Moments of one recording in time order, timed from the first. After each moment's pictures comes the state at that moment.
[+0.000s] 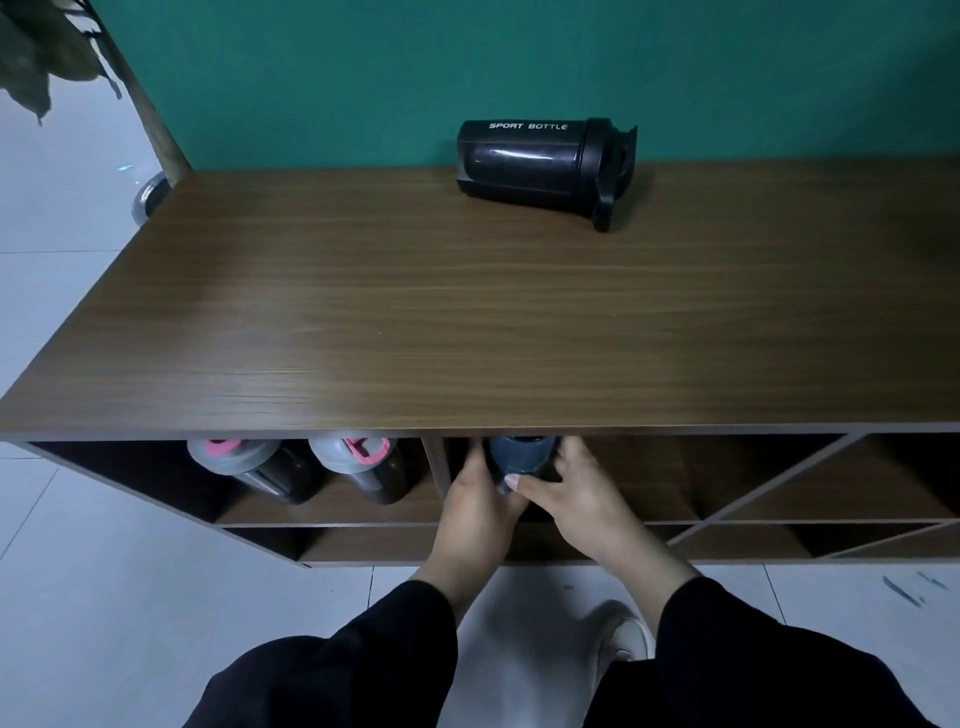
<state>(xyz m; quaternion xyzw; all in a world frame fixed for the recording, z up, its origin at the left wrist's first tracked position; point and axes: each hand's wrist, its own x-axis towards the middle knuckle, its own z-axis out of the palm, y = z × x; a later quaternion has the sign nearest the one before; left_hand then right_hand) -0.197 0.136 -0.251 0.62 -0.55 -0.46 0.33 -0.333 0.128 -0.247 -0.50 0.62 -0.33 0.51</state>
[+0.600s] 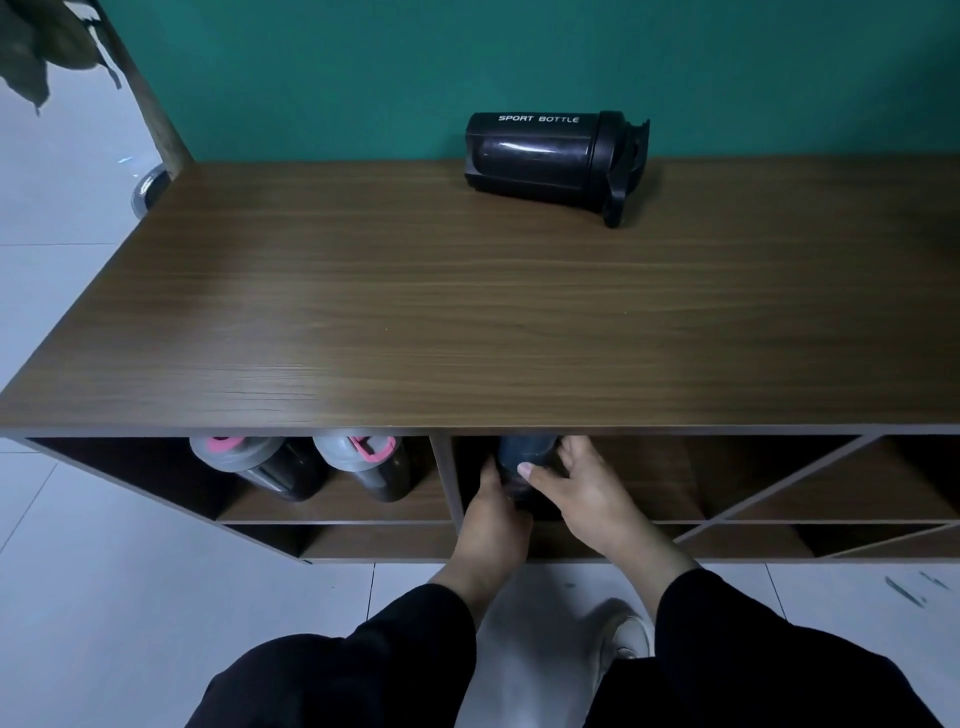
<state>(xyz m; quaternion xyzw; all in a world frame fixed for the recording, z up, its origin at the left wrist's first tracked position) -0.206 0.137 -0.279 0.65 -0.49 -0.53 0.24 -0.336 0.119 -0.264 -0.50 0.60 -0.35 0.52</state>
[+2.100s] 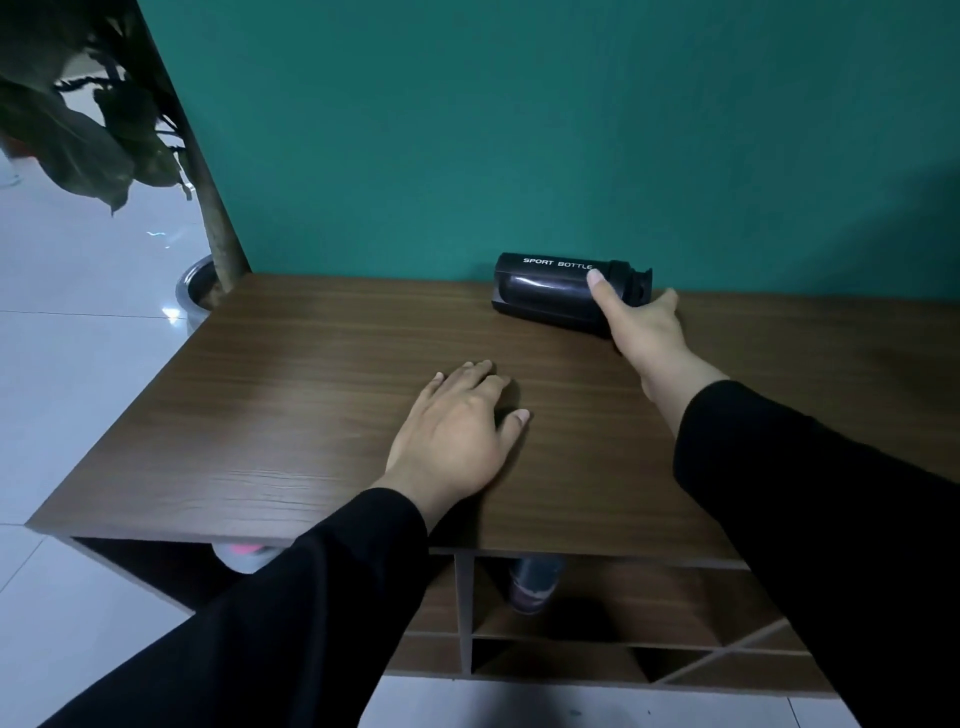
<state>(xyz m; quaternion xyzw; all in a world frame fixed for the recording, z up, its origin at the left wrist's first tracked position) -0.154 0.019 -0.106 0.60 -0.78 -0.10 0.16 -0.362 -0.073 -0.076 -0.39 0.74 -0.44 0.34</state>
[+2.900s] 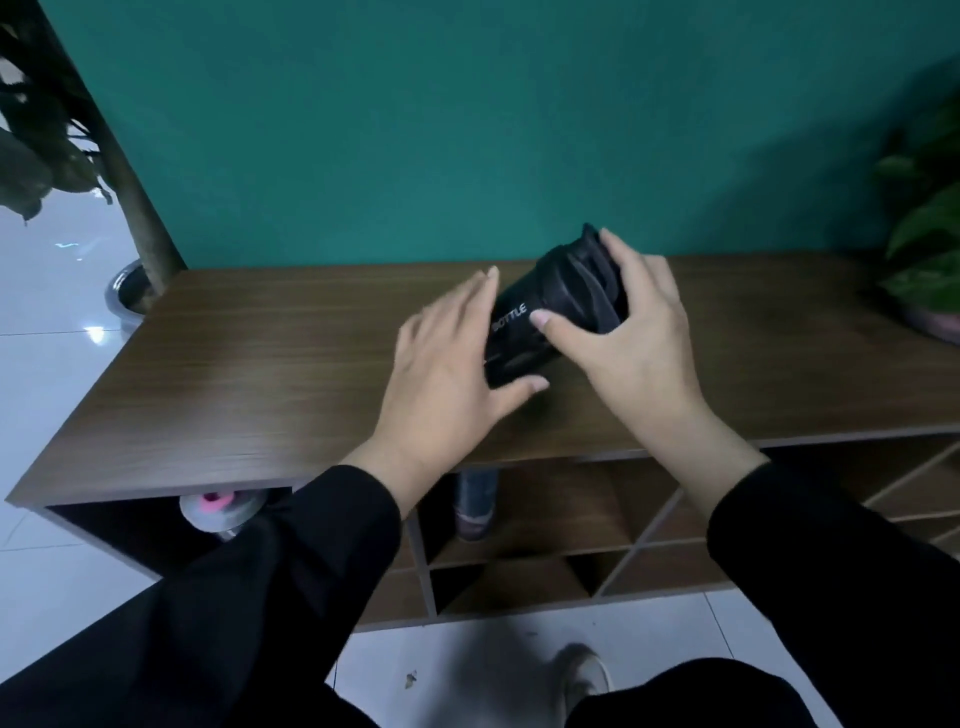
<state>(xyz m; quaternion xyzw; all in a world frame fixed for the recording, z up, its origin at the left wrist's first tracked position) -0.202 0.098 -0.042 0.49 -0.81 -0.04 0.32 -0.376 0.119 -0.011 -0.61 0.62 -0.49 0.08</state>
